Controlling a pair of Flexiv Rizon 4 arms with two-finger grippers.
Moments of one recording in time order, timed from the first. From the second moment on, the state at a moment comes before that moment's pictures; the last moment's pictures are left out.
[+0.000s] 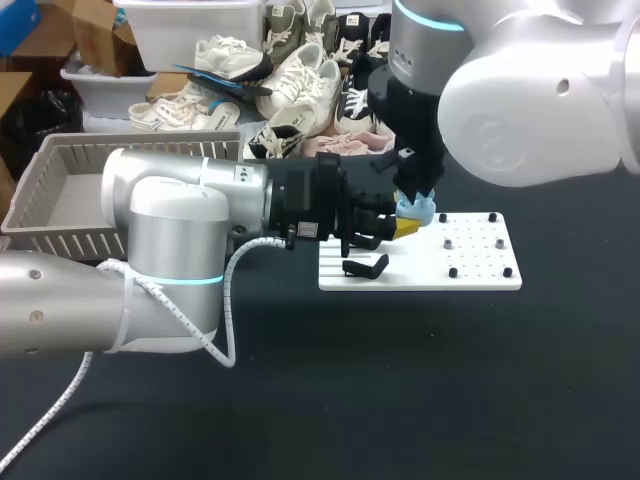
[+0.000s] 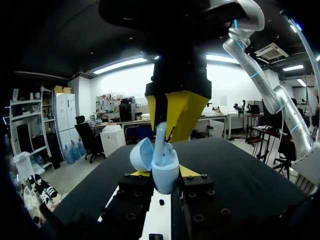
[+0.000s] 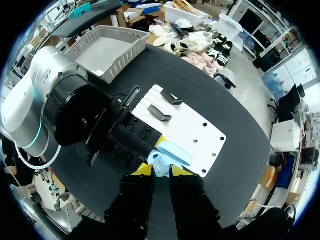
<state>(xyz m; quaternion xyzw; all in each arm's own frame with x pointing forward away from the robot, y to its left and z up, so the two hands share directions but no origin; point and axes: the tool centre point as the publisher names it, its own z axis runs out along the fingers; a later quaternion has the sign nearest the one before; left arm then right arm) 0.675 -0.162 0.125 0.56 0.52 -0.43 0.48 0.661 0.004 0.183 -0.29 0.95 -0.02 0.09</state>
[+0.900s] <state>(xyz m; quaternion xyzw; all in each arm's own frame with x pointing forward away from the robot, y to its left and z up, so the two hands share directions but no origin) 0.675 -0.161 0.125 0.56 0.52 -0.43 0.48 0.659 0.007 0.173 -0.30 0.95 -0.02 0.08</state>
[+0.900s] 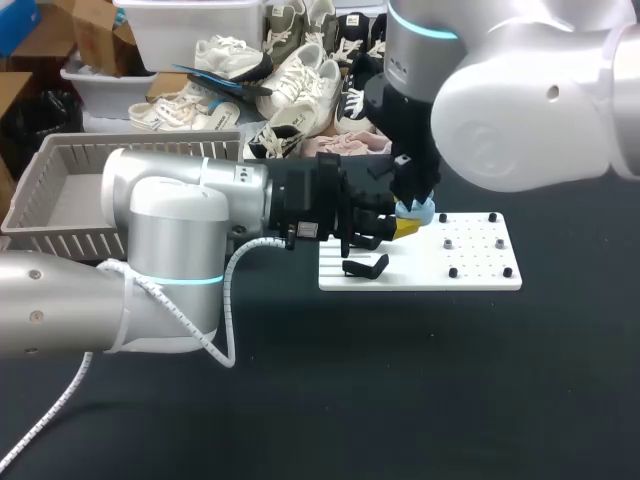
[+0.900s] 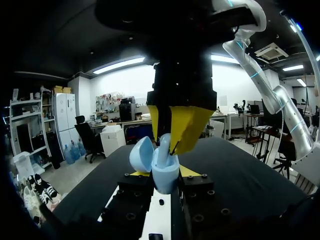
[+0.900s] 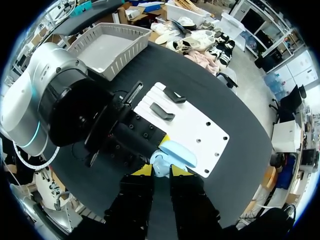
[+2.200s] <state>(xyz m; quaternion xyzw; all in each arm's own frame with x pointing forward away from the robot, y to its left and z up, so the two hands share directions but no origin) 0.675 -0.162 0.124 0.56 0.52 -0.43 0.48 0.662 0.007 0.171 -0.30 0.95 -0.03 0.07</state>
